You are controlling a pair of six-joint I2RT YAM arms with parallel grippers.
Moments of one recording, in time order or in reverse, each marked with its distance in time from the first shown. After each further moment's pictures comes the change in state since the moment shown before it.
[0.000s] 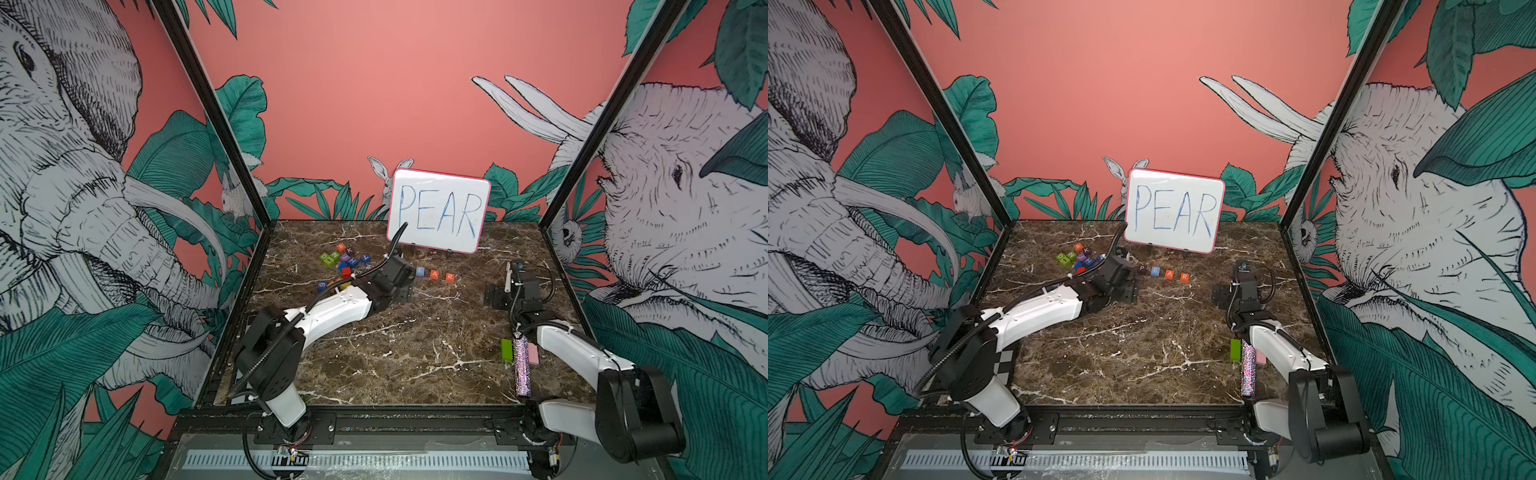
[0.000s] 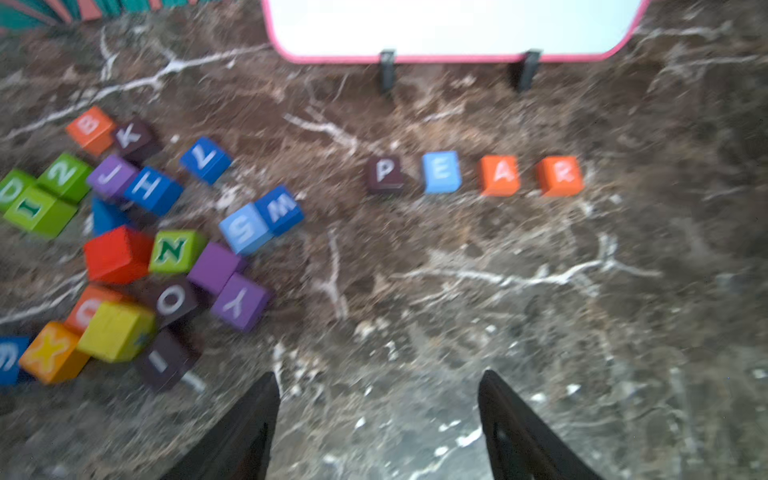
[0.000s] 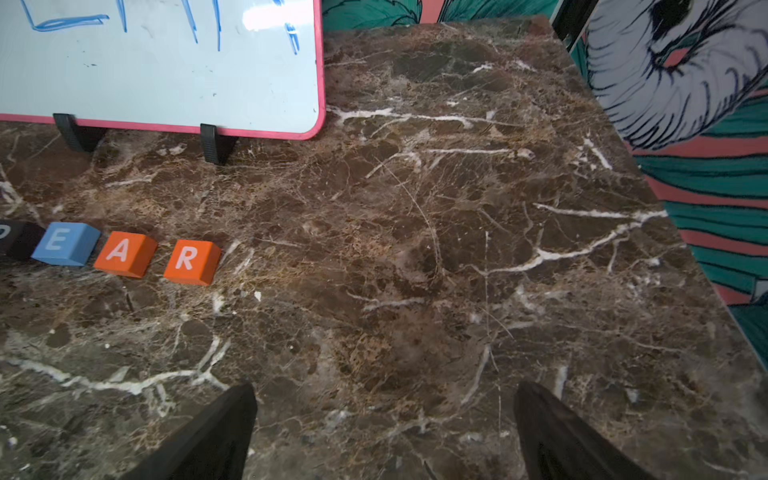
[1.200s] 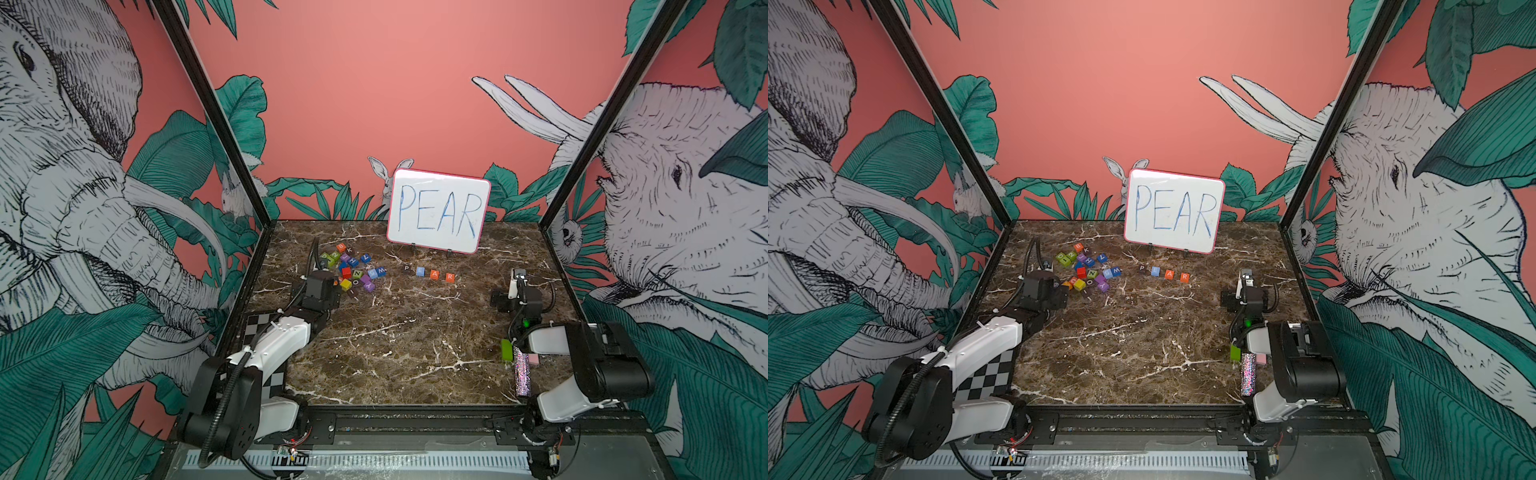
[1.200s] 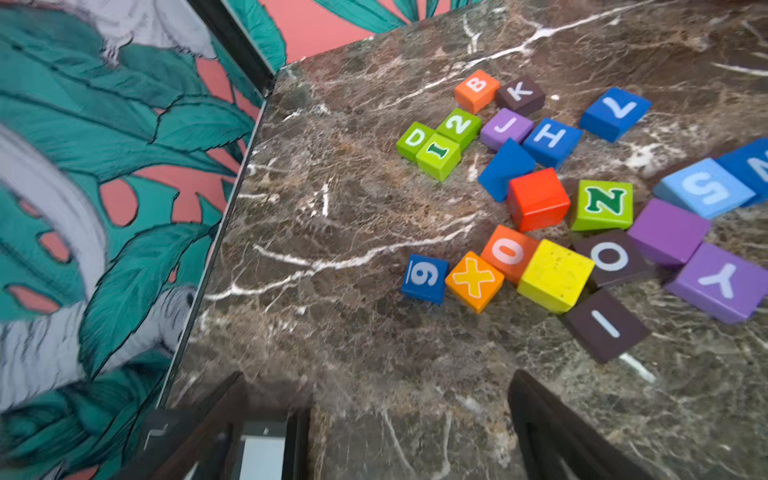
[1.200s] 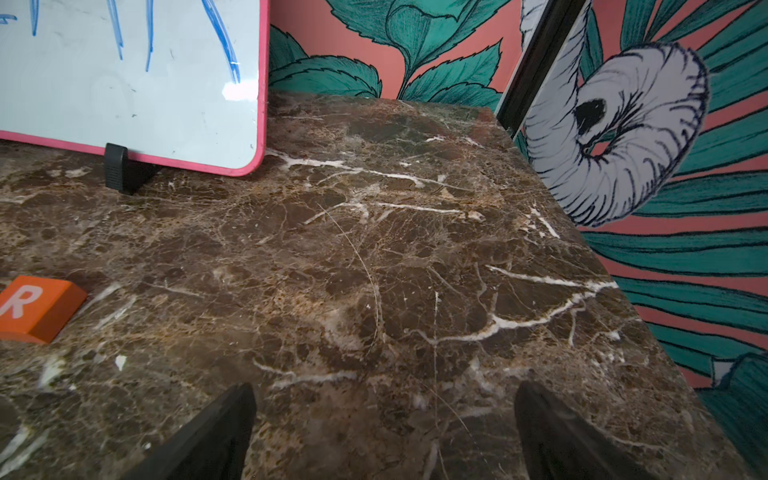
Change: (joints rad) left arm 0.462 -0.312 -0.437 0.323 -0.140 0.455; right arm -0.119 0.302 -0.204 0.737 -0.024 -0.184
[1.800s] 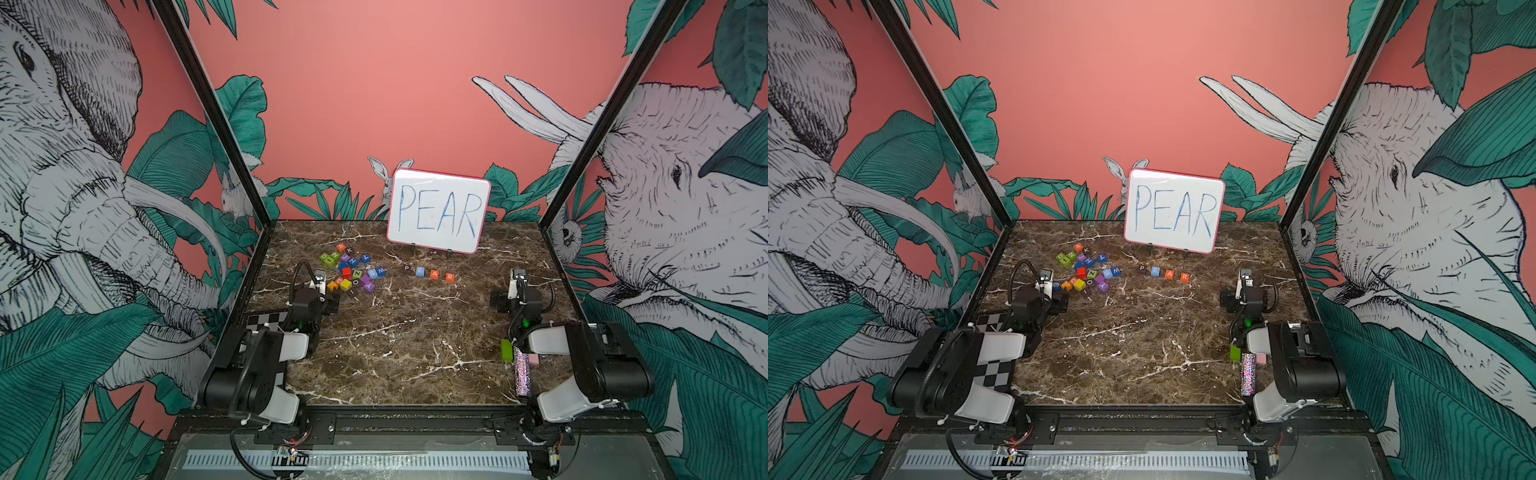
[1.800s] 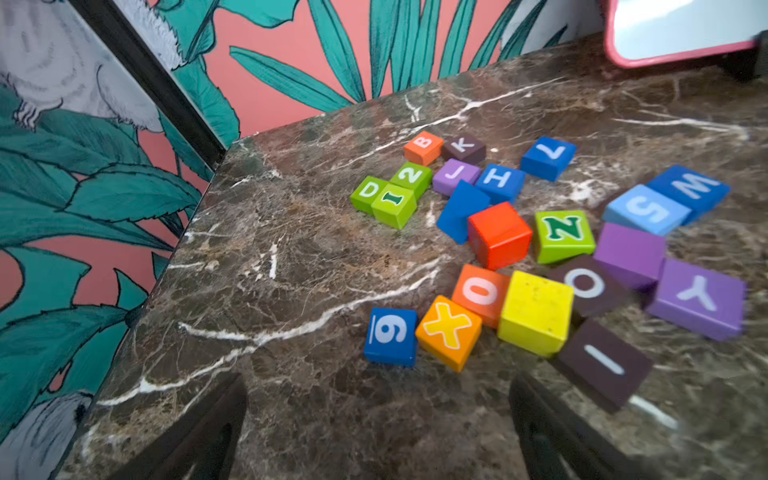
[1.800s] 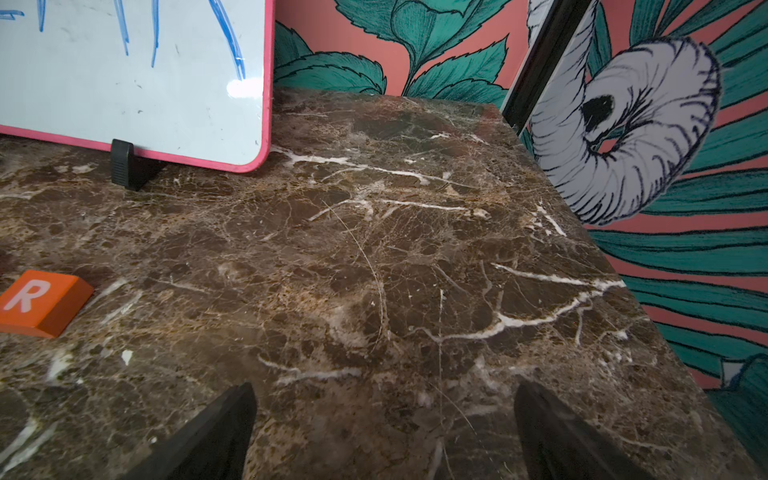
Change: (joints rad) left arm 0.165 0.251 -0.287 0.814 0.301 0.147; right arm 0.000 0.000 0.000 -0.006 -0.009 0.001
